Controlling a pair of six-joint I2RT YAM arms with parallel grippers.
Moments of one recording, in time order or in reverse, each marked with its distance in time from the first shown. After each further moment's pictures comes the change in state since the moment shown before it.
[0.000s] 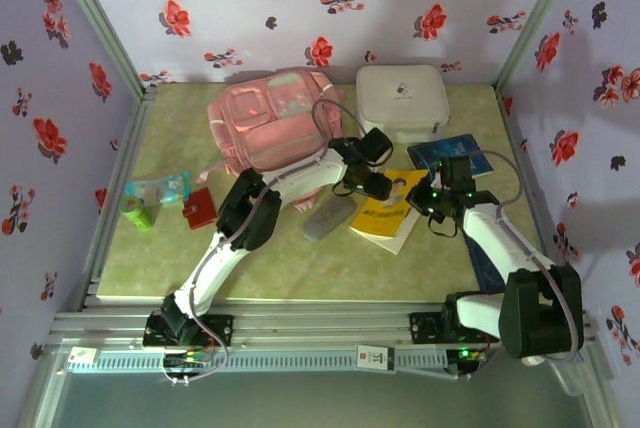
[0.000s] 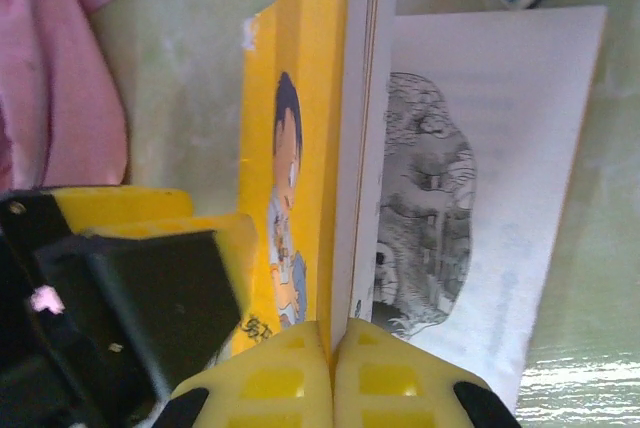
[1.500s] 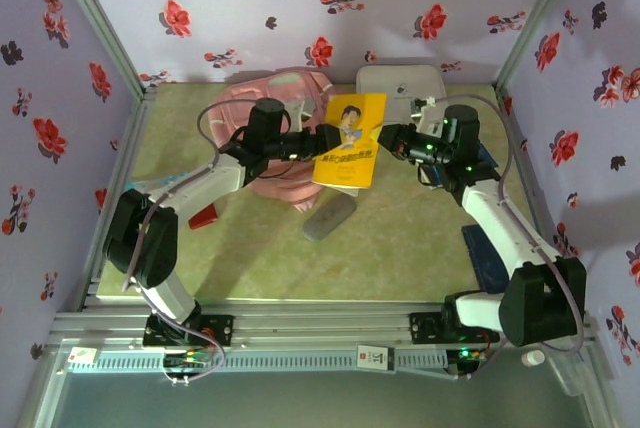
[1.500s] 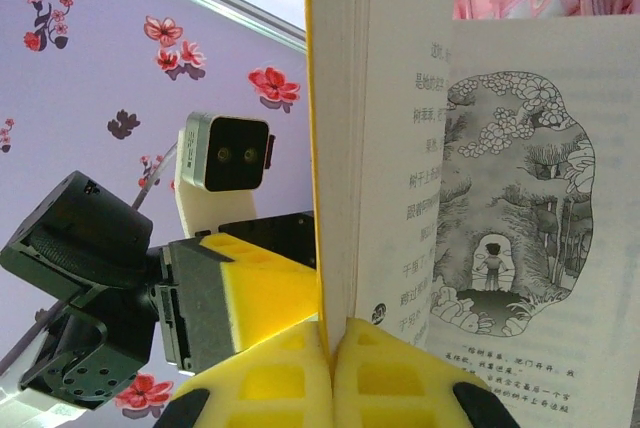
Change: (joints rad) left arm 0.317 -0.704 -0.855 0.862 0.567 -0.427; right arm 0.078 0.089 0.286 0.415 -0.527 0.111
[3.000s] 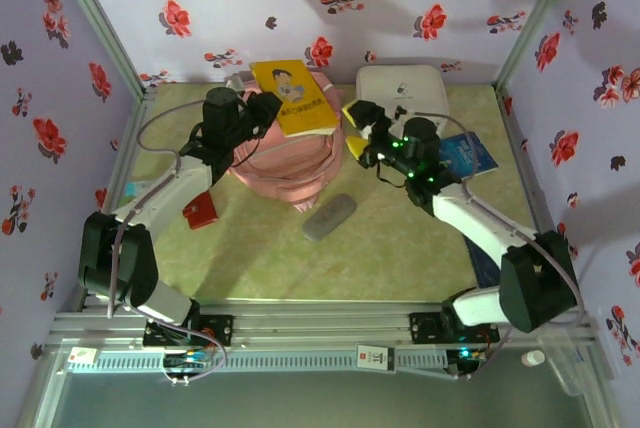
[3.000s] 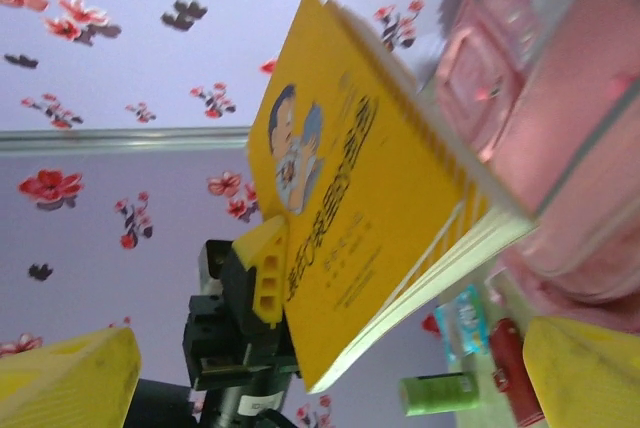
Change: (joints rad) left arm 0.172 -0.158 -0.065 0.089 -0.430 -0.347; right arm 0.280 0.109 -0.064 0.404 0.467 0.667
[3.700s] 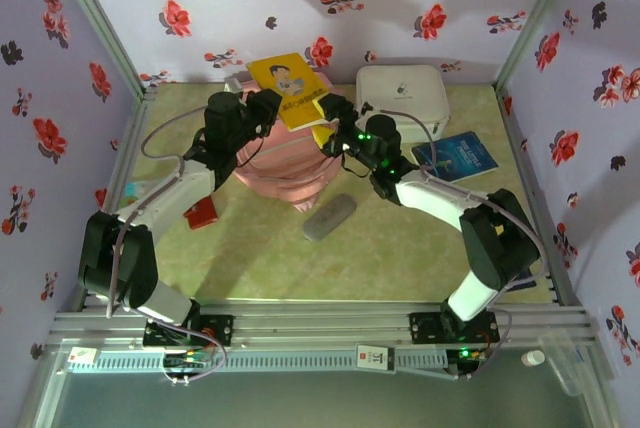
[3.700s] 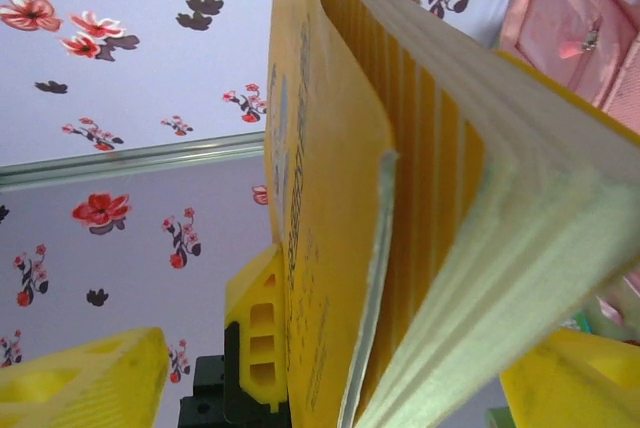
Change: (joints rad) left arm -0.023 -0.005 -0.045 0.121 -0.060 -0.135; right arm 0.123 0.265 0.114 0.256 0.136 0.179
